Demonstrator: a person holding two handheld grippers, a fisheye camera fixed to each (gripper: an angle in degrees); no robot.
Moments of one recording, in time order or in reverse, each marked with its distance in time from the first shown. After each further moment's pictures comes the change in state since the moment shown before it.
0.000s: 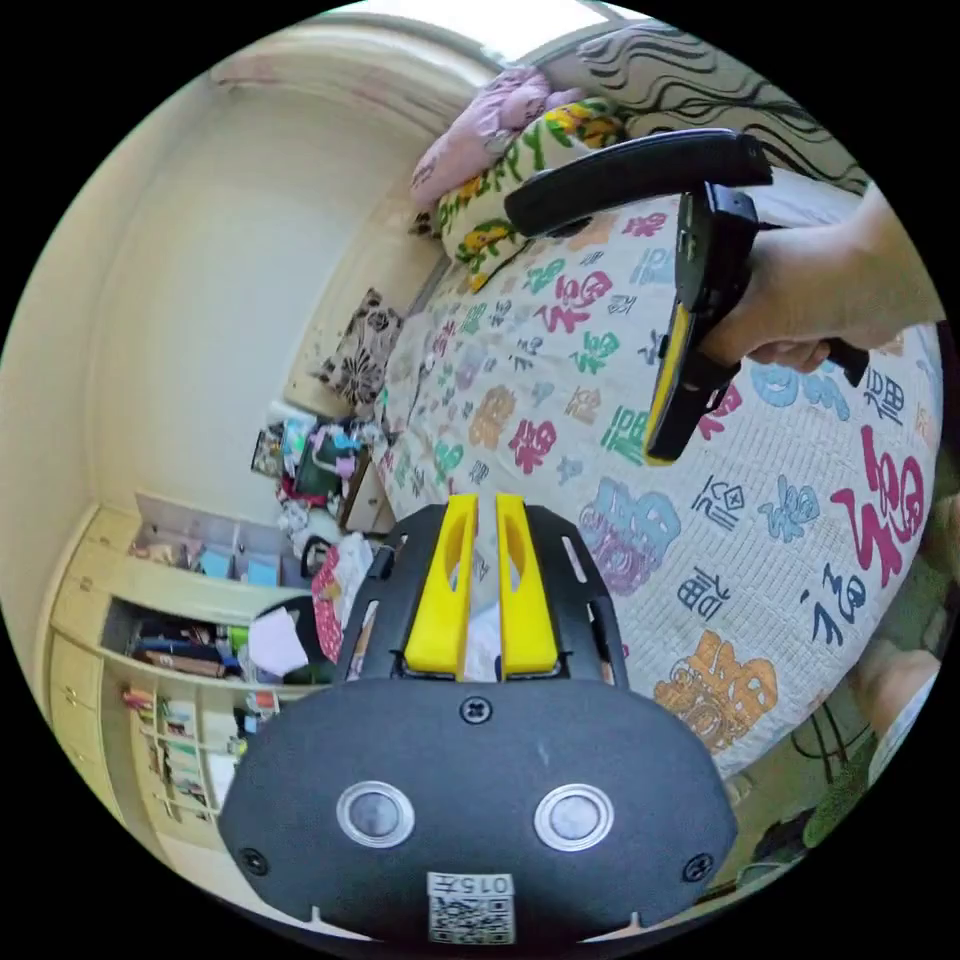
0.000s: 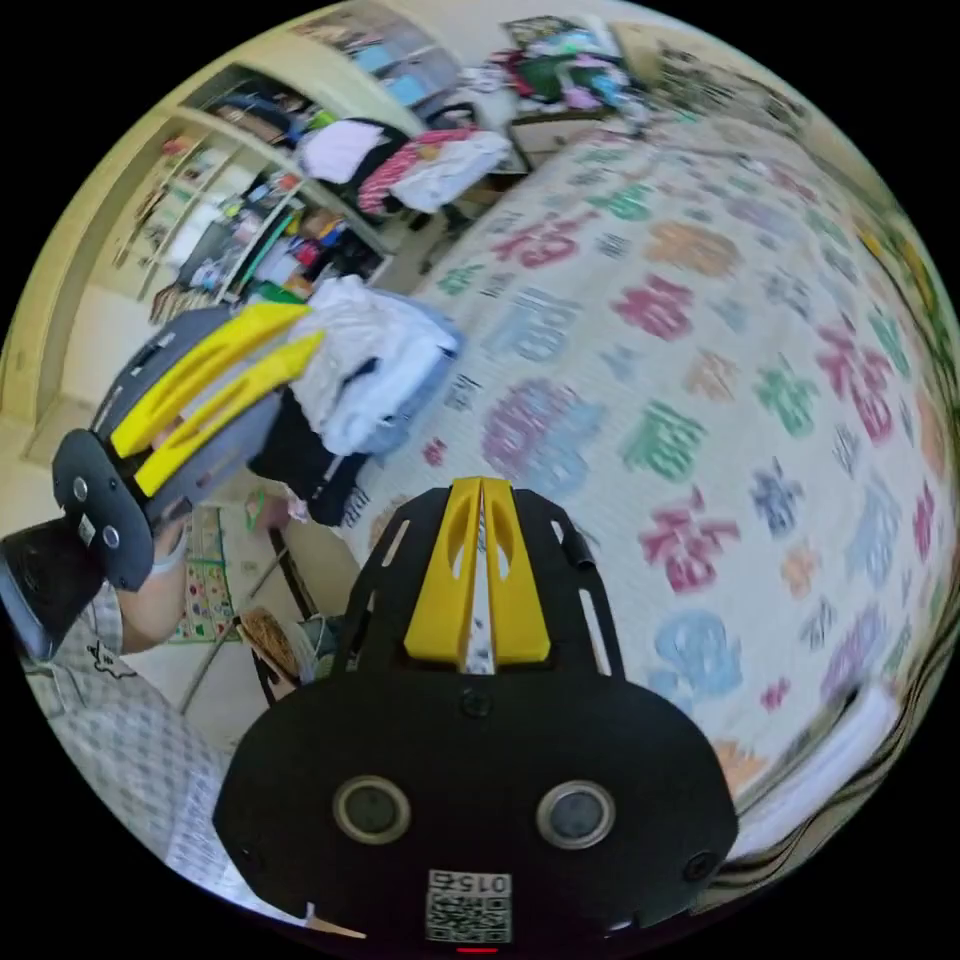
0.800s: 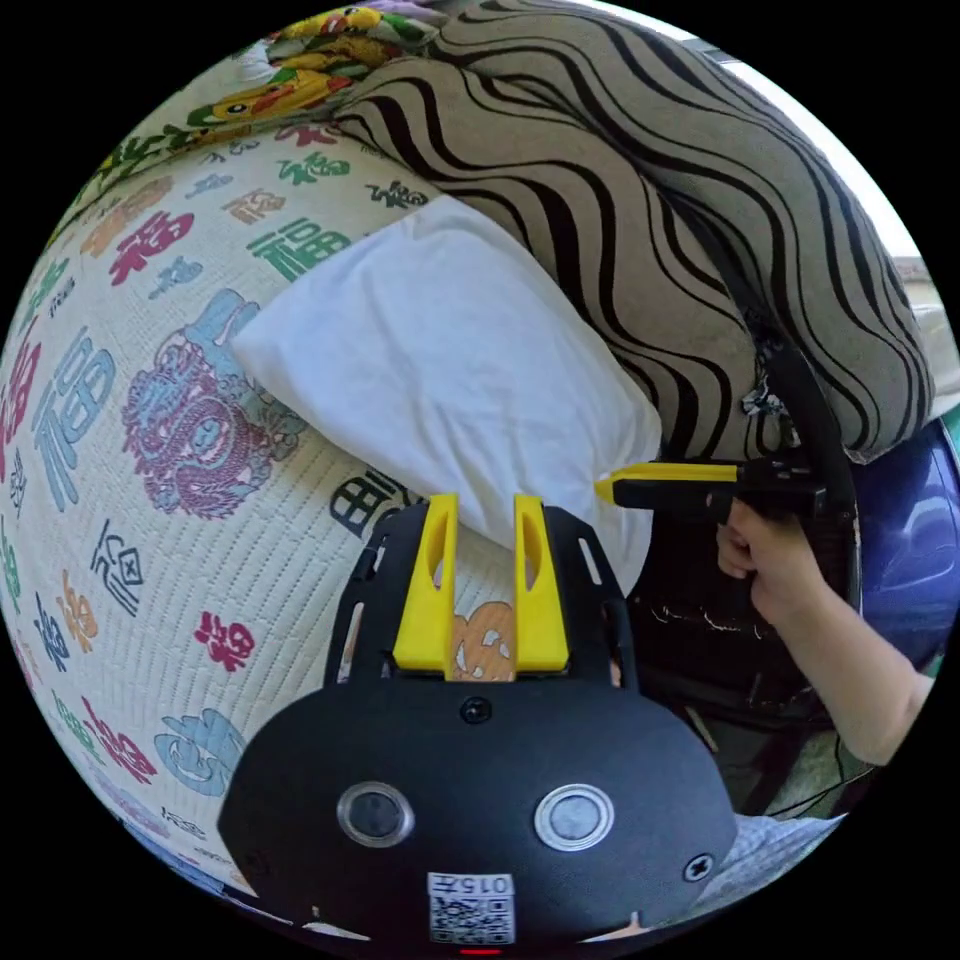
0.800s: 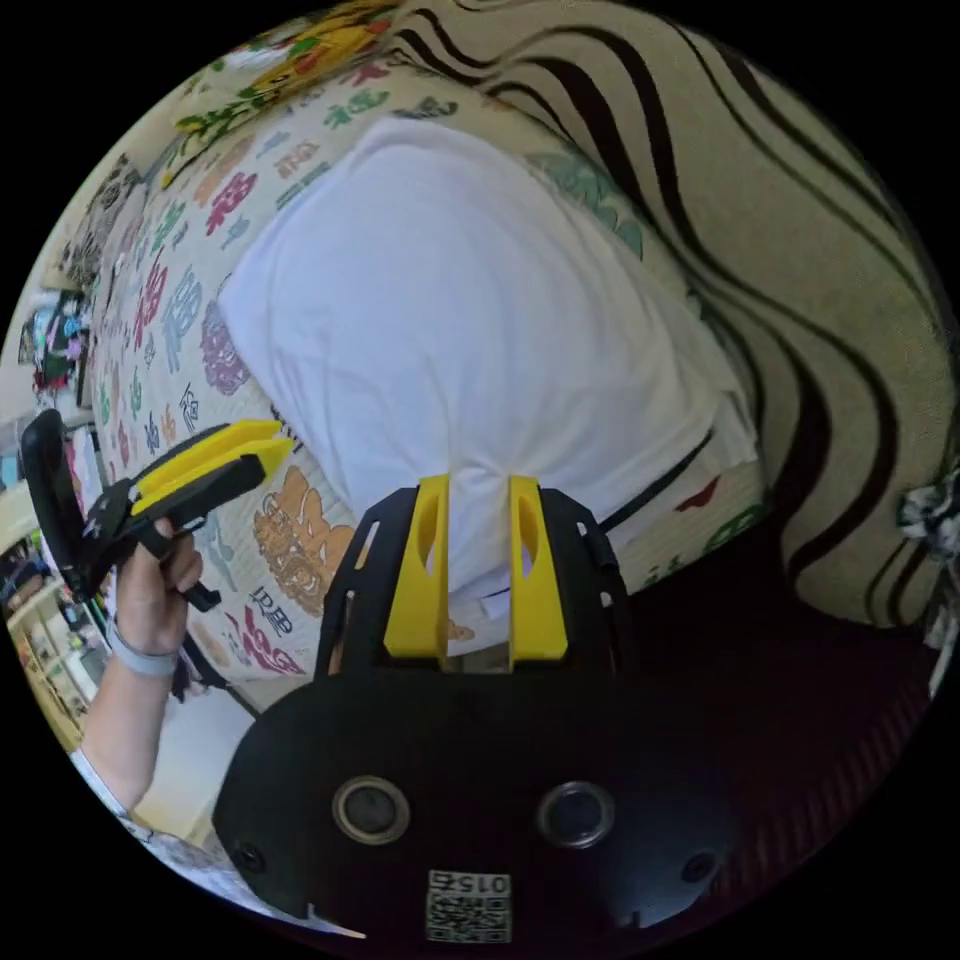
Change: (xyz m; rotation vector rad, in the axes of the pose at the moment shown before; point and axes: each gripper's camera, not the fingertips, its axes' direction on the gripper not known) left arm 0.278 -0.472 0.180 -0.180 1.311 -0.147; right arm 0.475 0.382 -0.253 0.052 0.183 1.061
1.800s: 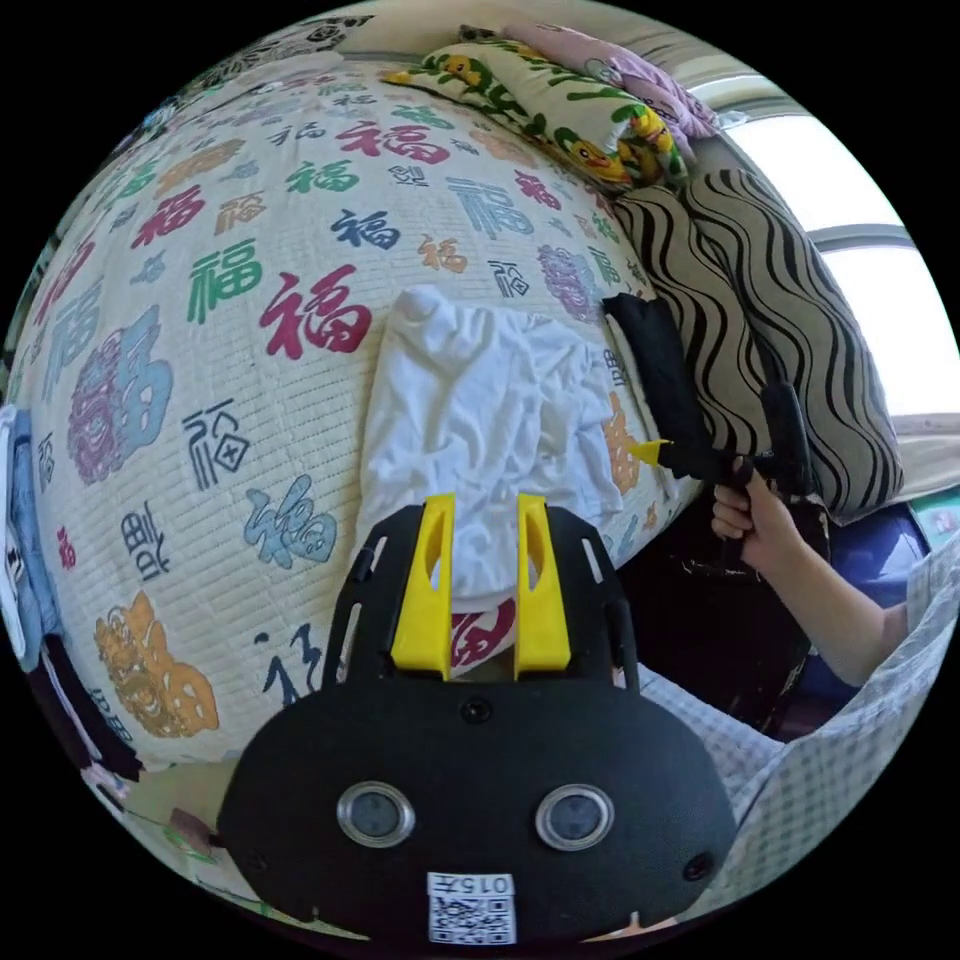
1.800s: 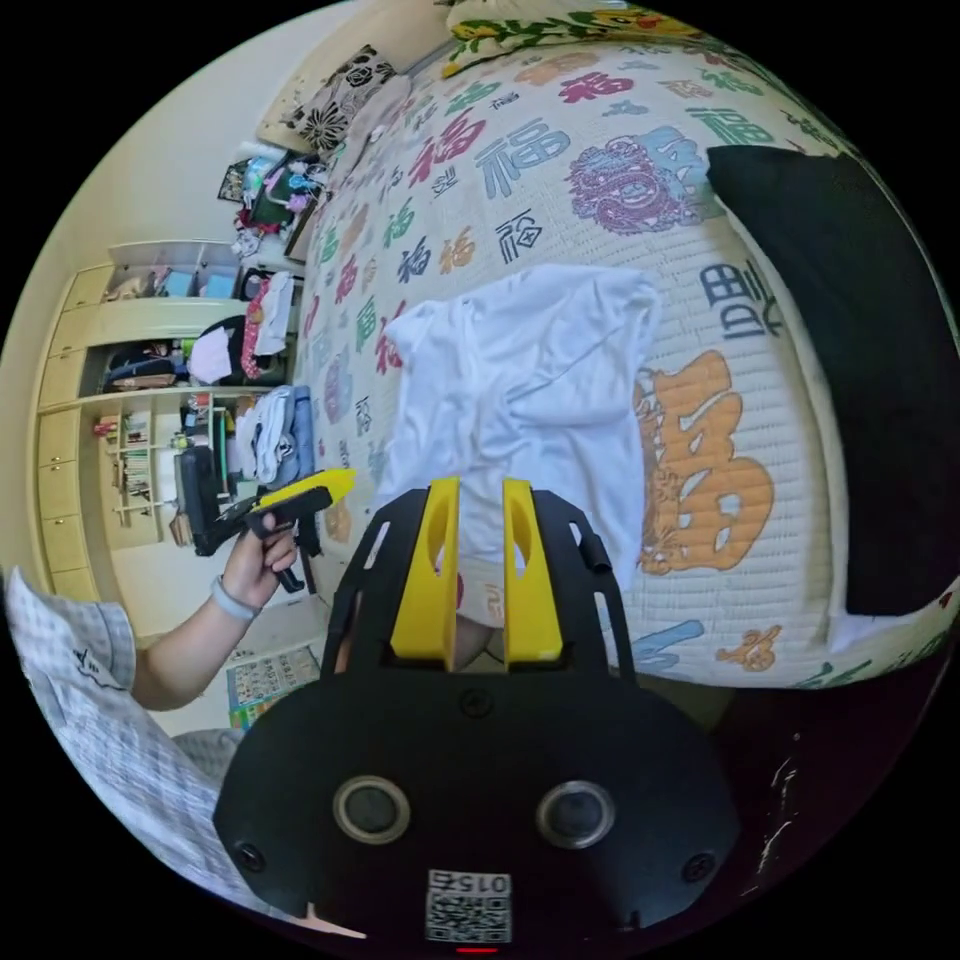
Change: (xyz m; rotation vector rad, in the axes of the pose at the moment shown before) left arm -0.166 0.216 -0.099 0.220 -0.058 -0.454; right arm -0.047 0.064 -0.033 -0.087 -0.393 -0.485
